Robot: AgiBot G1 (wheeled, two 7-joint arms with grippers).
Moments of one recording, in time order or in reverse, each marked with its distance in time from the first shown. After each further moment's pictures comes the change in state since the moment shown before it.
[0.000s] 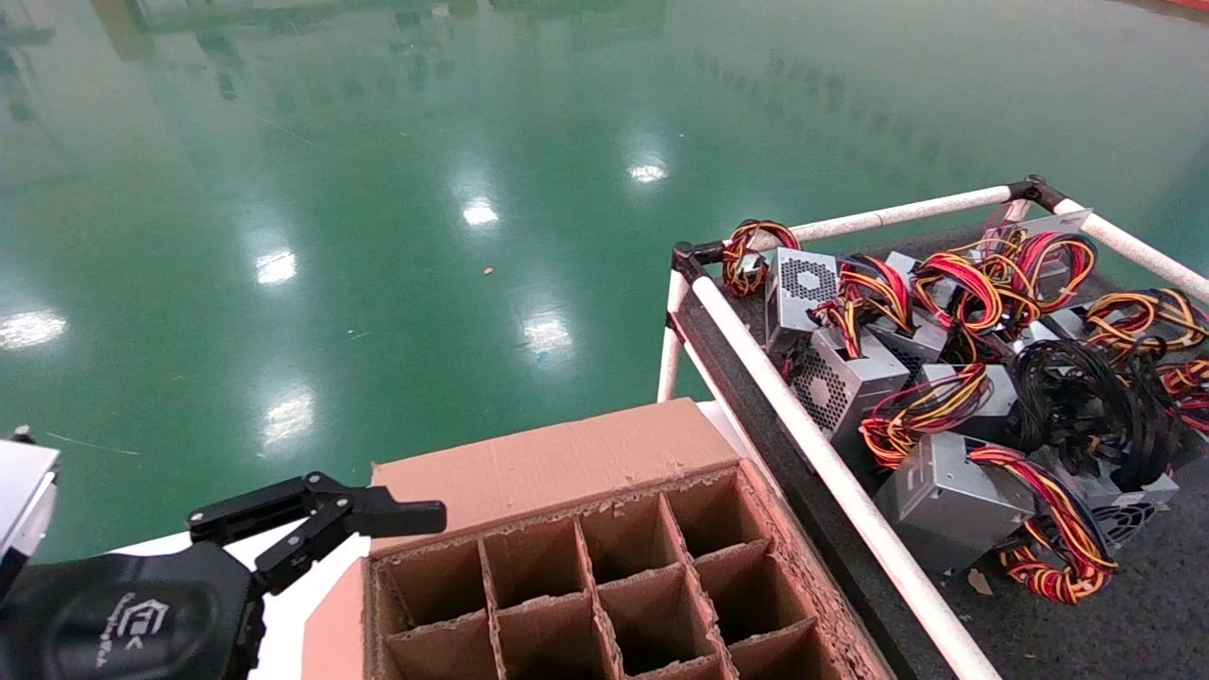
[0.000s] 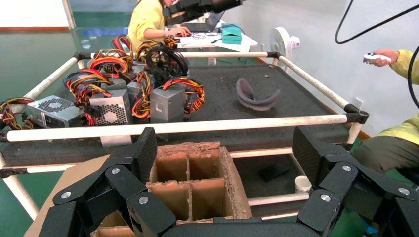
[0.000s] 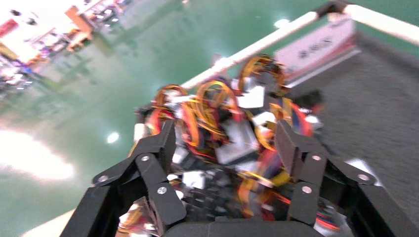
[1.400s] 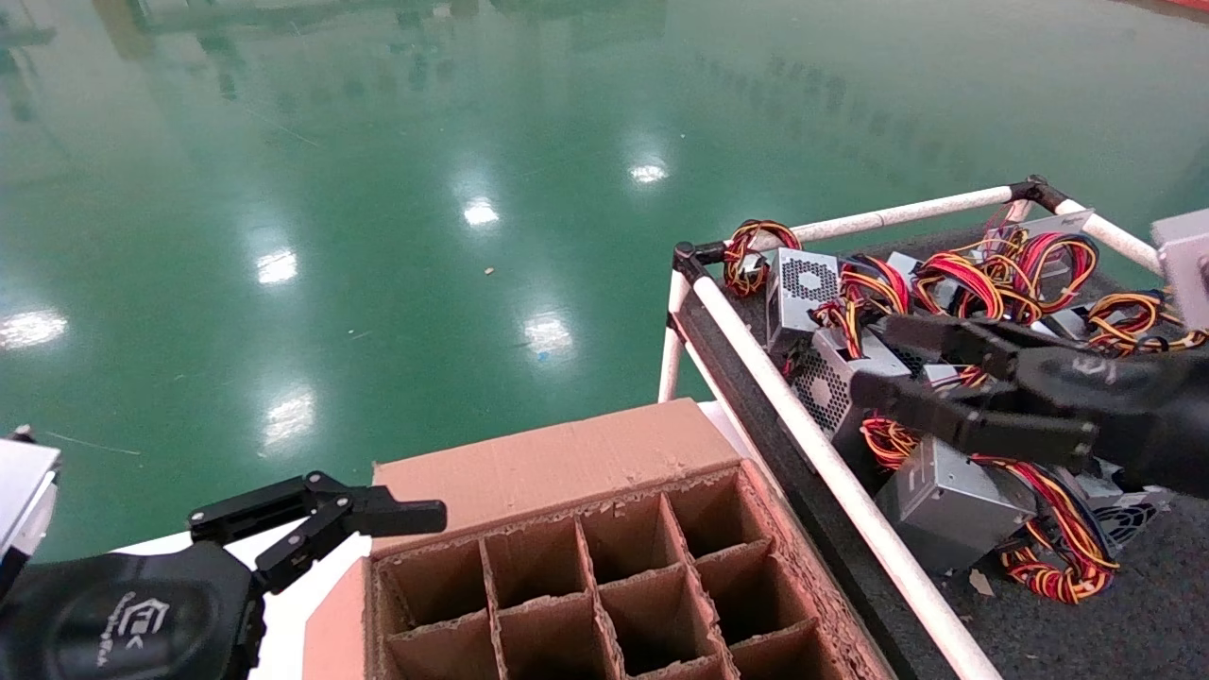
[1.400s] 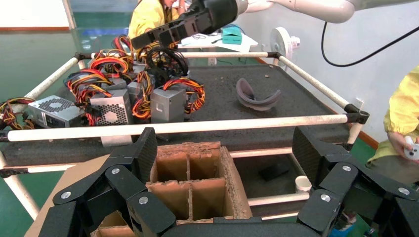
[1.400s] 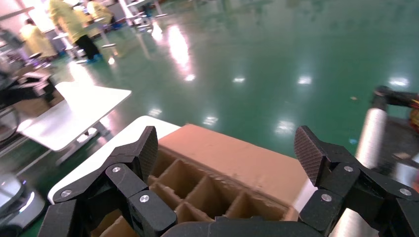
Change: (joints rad) left arm -0.001 -0.001 0.002 0.001 -0.001 0.000 0.001; right arm -0.429 -0.100 0.268 0.699 0.106 -0.119 -0.136
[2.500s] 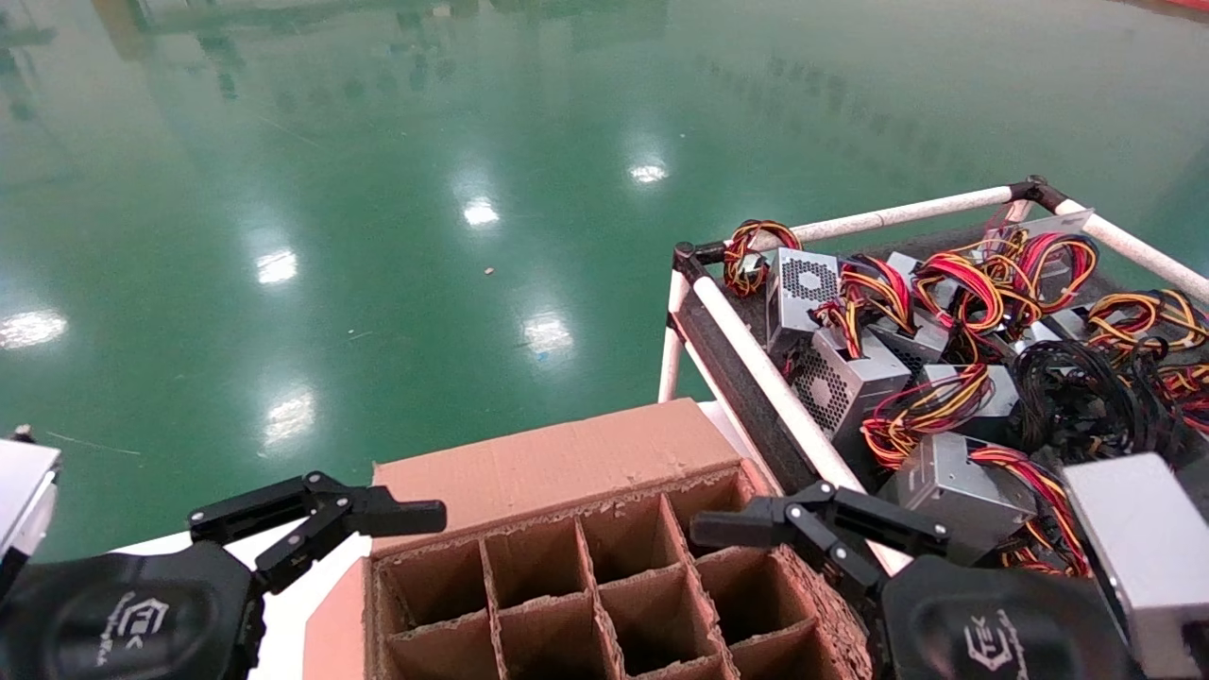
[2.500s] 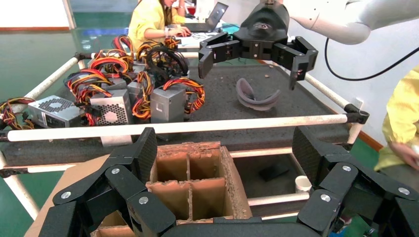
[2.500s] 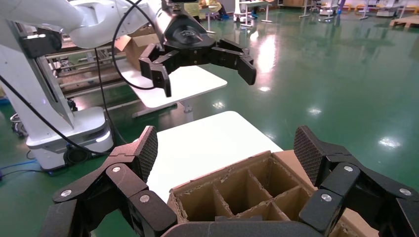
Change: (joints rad) left arm 0.000 -0.001 0.001 0.000 -0.001 -0.001 0.001; right arm -0.362 -0.031 0.216 0.544 0.069 -0.028 -0.116
